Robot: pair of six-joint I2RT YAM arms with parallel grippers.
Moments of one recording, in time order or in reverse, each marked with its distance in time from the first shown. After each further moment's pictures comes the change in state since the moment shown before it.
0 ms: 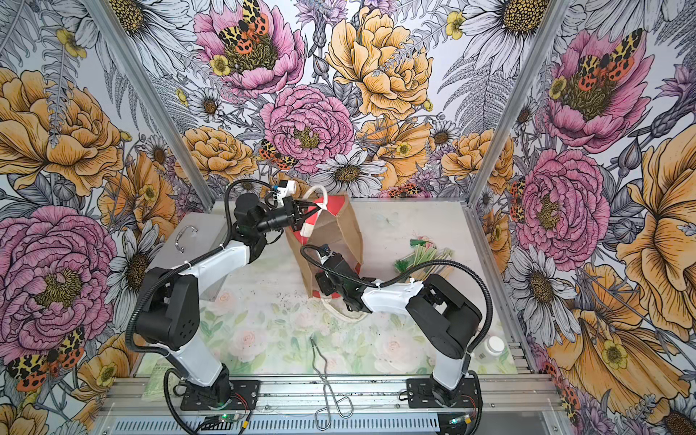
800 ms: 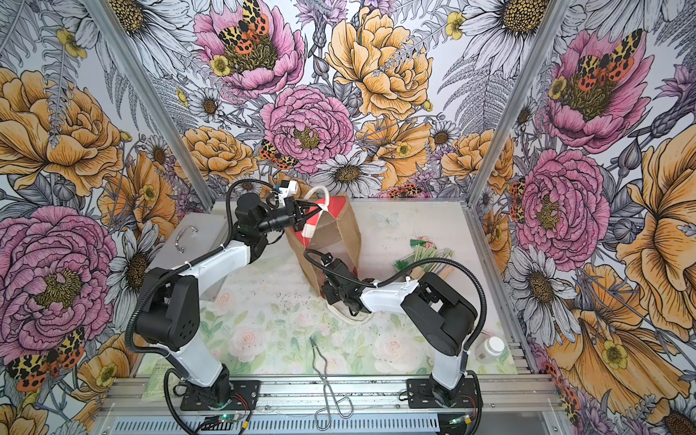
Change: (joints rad) left arm -0.006 -0.001 0.008 -0.015 0.002 0.000; right arm 0.000 0.008 -0.025 -0.124 -0.079 0.069
